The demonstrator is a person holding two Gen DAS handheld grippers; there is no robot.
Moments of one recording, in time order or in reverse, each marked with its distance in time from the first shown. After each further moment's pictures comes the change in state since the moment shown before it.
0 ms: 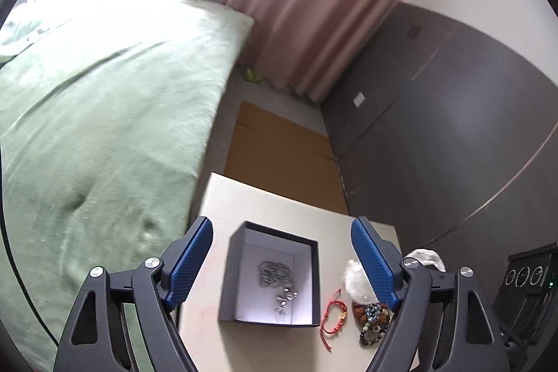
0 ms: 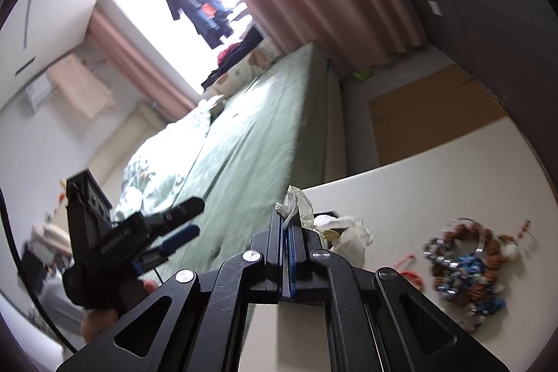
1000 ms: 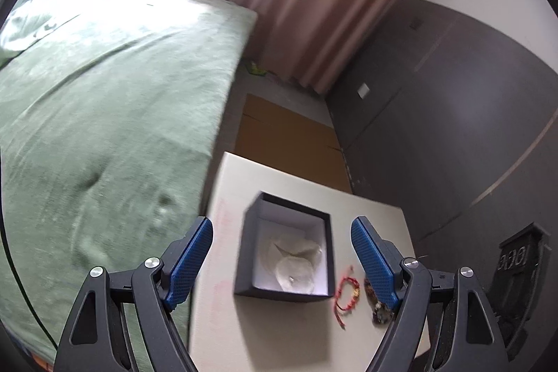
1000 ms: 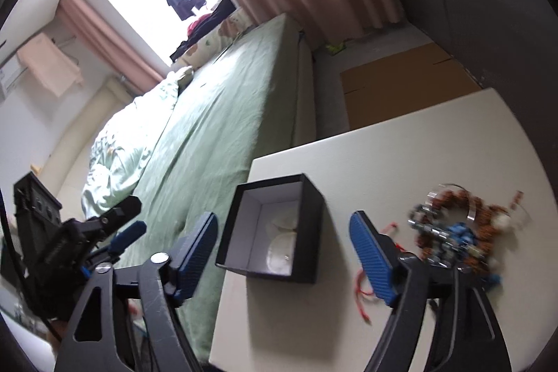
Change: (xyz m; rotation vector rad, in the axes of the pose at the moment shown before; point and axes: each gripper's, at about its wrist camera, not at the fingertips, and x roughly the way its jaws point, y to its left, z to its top) left arm -0.006 0.000 -0.027 0.050 0.039 0.021; right arm -0.007 -0.033 -0.020 0.057 0.093 -0.150
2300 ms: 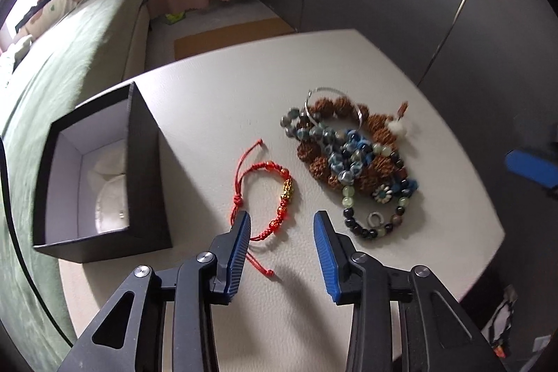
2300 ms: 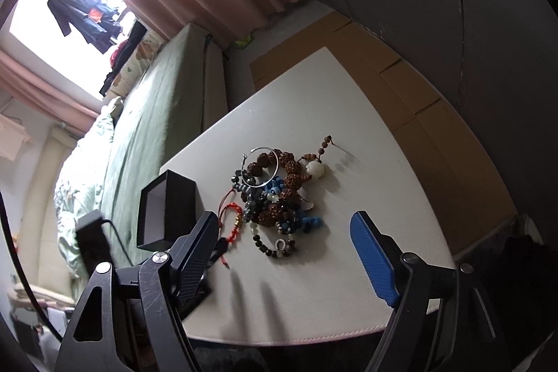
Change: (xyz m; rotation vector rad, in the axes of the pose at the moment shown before) left arm 0.150 -0.149 -0.135 0.528 0.357 0.109; right arm -0.078 -0.126 -0.018 0.265 0.062 -0.182
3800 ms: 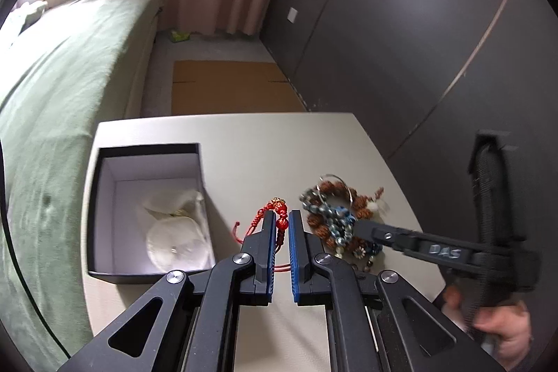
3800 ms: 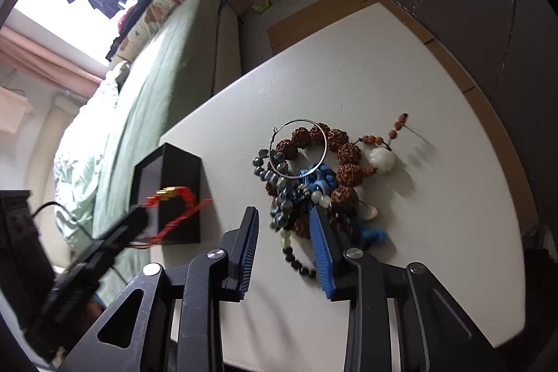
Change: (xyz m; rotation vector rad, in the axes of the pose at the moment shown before) left arm -0.070 0.073 0.022 -0.189 -0.187 -0.190; right arm 0.092 0.036 0.006 -0.075 0.144 0.014
